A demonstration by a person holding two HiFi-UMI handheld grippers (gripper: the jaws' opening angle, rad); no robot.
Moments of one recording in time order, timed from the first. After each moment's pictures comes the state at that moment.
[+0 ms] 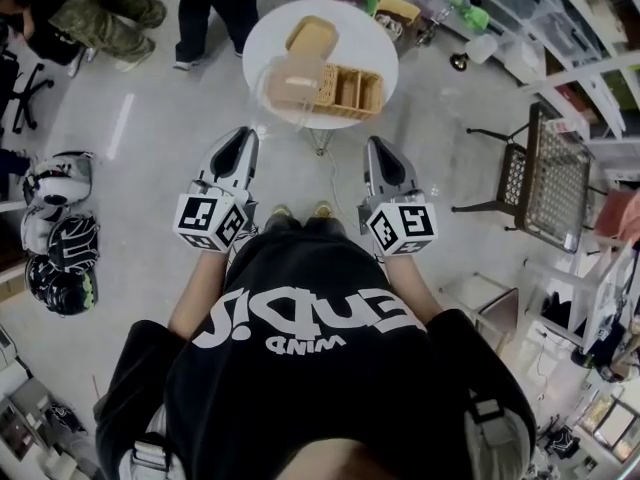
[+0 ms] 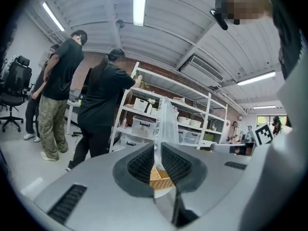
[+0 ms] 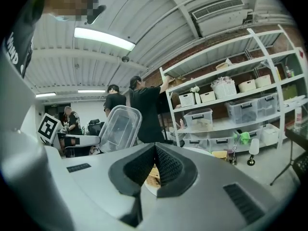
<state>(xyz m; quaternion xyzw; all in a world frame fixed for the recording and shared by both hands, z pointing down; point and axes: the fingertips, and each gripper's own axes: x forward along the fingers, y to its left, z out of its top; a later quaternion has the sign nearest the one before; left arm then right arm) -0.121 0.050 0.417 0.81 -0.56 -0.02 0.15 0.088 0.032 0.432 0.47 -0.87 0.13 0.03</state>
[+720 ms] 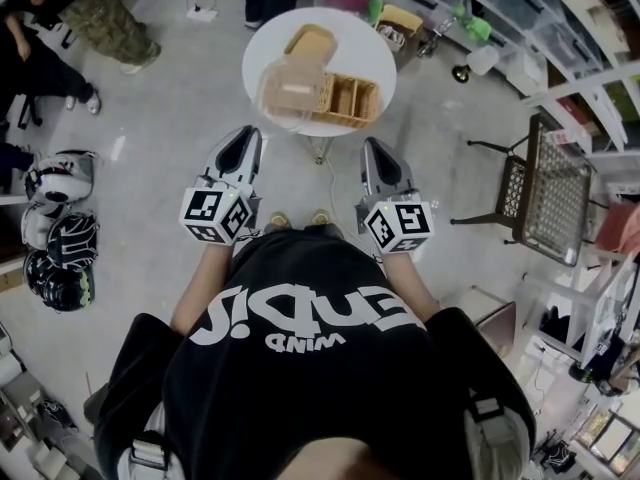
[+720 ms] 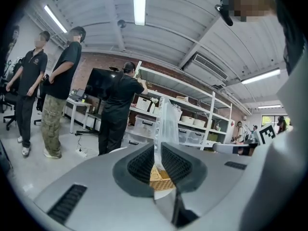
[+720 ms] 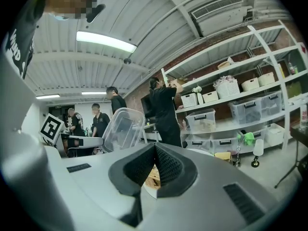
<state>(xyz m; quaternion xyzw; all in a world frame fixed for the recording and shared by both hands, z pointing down) -0.101 0.034 0.427 0.80 -0.58 -0.01 0.15 0.104 0.017 0.437 0.45 -0.89 0.13 0.01</state>
